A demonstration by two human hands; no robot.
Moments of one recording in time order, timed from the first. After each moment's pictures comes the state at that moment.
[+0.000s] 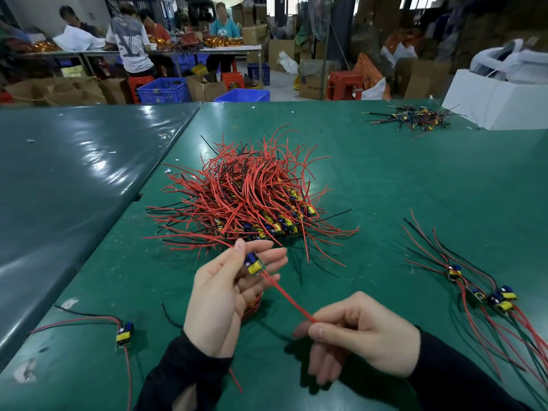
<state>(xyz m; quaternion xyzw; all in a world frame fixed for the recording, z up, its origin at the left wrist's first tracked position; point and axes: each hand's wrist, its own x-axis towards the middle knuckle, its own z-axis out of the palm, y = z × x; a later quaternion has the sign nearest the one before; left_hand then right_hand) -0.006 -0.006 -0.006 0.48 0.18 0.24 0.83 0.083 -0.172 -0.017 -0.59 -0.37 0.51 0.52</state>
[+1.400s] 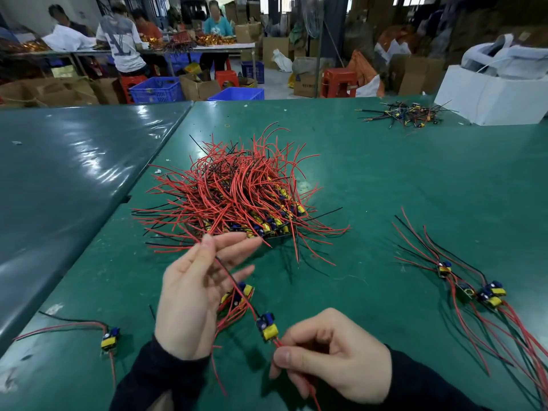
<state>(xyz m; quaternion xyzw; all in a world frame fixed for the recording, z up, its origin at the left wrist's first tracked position) -0.008 0.005 -0.006 0.52 0.15 0.30 0.78 0.063 -0.161 -0.017 -0.60 -0.43 0.43 0.52</state>
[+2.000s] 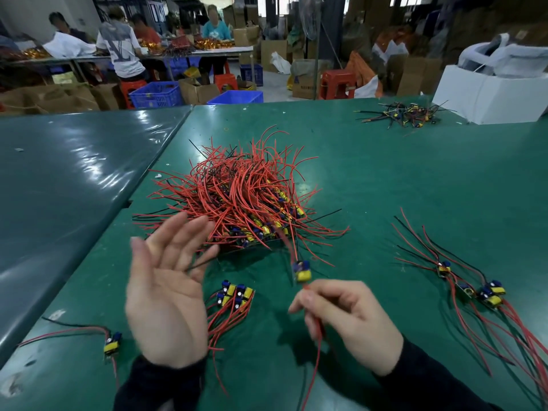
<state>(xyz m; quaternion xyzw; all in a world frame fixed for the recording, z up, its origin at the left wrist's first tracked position) -0.015 0.012 0.004 0.43 0.10 0.47 0.77 0.077 -0.161 -0.025 -0.61 -0.36 0.27 0.65</state>
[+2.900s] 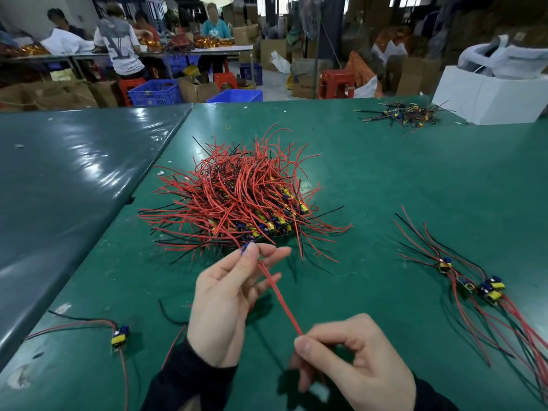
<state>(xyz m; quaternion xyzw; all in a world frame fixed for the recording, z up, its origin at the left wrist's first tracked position) -0.008 -0.015 -0.002 0.49 0.15 0.25 0.82 0.042 -0.177 -0.022 -0.65 -0.43 0.23 0.58</state>
